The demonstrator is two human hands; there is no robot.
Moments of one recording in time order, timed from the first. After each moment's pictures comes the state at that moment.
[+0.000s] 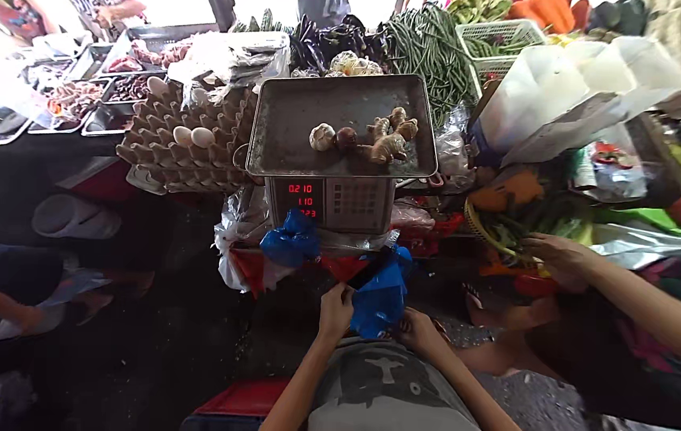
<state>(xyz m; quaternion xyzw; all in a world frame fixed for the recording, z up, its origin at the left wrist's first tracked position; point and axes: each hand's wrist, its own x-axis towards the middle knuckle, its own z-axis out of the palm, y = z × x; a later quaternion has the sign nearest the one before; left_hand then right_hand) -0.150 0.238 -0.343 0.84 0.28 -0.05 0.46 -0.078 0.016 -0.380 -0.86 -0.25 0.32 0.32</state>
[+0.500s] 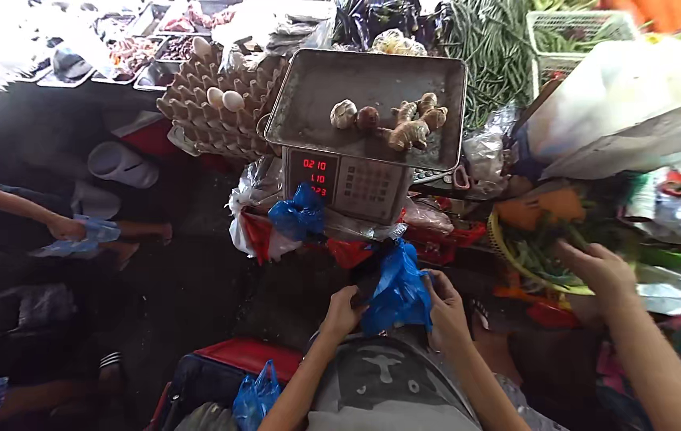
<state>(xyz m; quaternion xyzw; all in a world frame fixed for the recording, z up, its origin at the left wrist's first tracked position) -0.167 0.186 -0.356 0.81 0.27 -0.05 0.51 -0.033 0.014 -0.320 -0.66 -0.09 0.22 0.71</state>
